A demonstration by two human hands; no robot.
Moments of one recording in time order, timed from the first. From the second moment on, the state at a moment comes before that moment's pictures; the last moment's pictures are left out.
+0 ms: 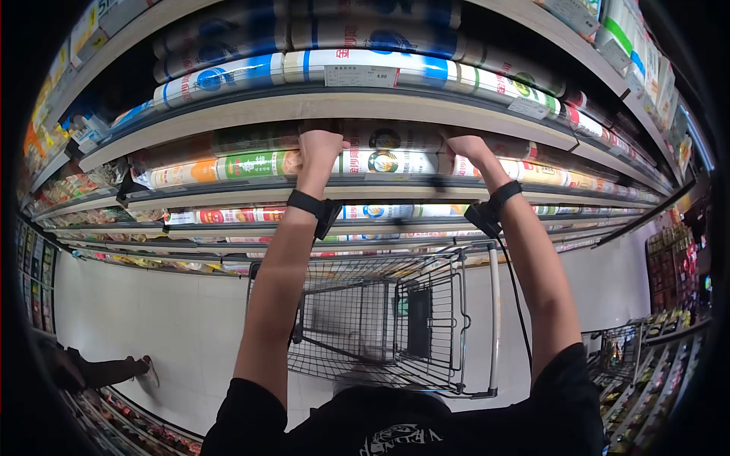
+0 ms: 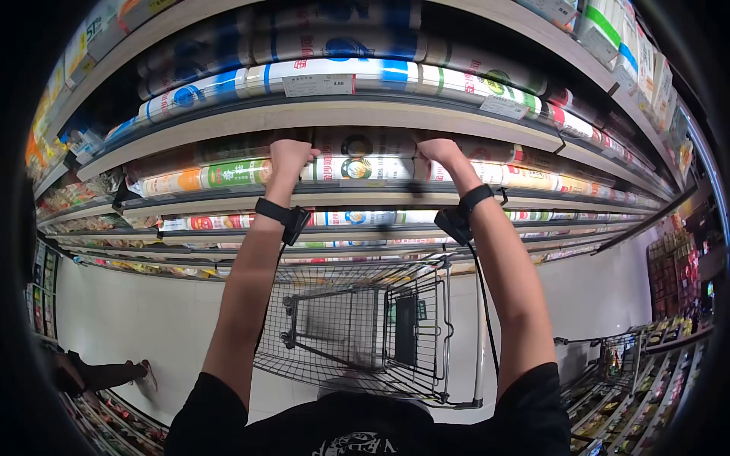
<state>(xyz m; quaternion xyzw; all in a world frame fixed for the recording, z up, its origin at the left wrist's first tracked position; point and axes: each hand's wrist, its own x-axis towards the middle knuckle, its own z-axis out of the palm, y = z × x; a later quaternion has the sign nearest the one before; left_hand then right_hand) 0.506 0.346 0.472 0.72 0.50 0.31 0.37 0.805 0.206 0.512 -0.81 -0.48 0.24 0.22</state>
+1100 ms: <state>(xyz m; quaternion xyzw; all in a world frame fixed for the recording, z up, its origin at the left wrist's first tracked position) 0.271 -0.219 0.147 0.82 0.49 -0.28 0.11 0.673 -0.398 0.266 -0.77 -0.64 0.00 -0.09</state>
